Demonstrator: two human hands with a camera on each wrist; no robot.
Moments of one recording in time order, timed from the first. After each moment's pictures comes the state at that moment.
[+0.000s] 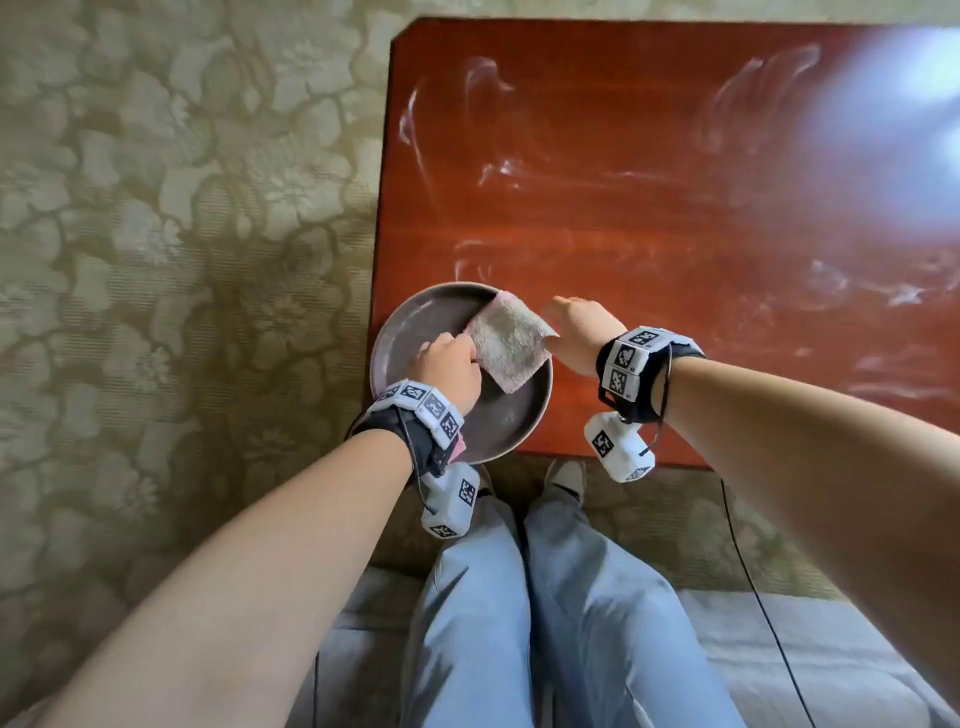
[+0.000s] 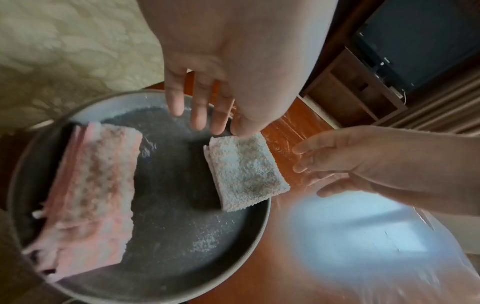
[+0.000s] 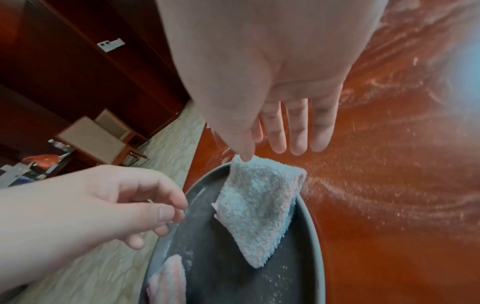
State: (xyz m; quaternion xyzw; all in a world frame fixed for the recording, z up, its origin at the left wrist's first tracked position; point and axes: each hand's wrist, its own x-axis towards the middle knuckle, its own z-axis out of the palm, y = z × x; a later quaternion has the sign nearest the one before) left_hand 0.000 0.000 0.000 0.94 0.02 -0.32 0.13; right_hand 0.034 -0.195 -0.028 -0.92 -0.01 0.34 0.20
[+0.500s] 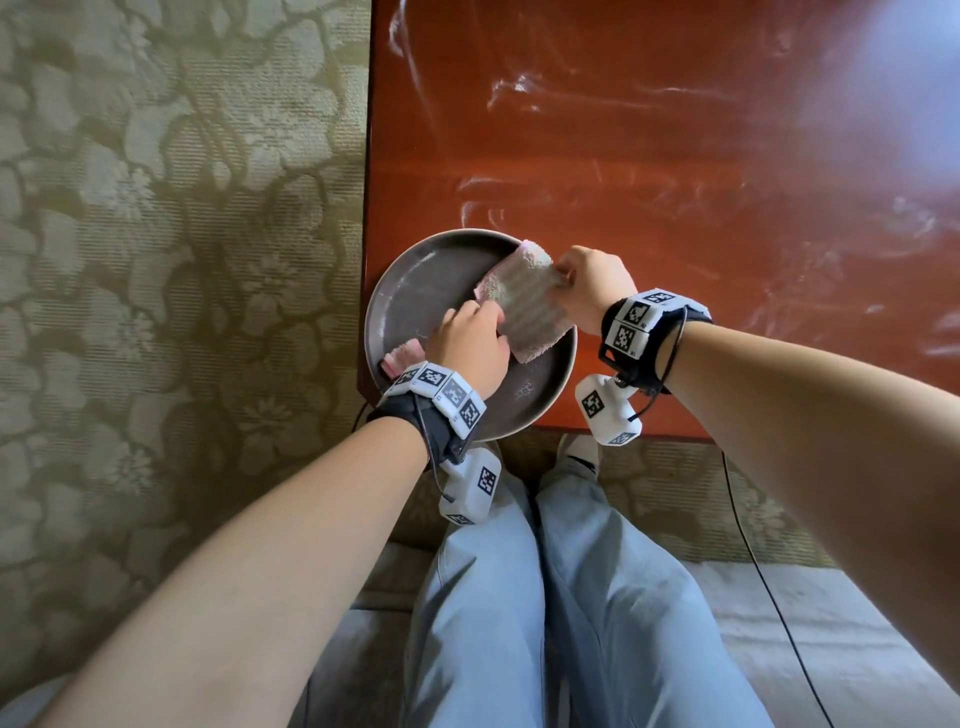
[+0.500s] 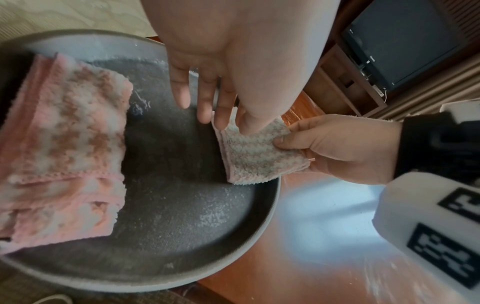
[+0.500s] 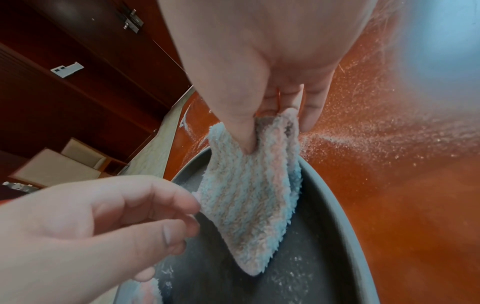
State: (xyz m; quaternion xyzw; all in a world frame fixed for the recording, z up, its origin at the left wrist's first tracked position) left_hand -0.012 -0.001 -0.059 0.95 -0.02 -0.28 0.16; right_hand 0.037 -0.174 -0.081 -0.91 0.11 0.28 0.28
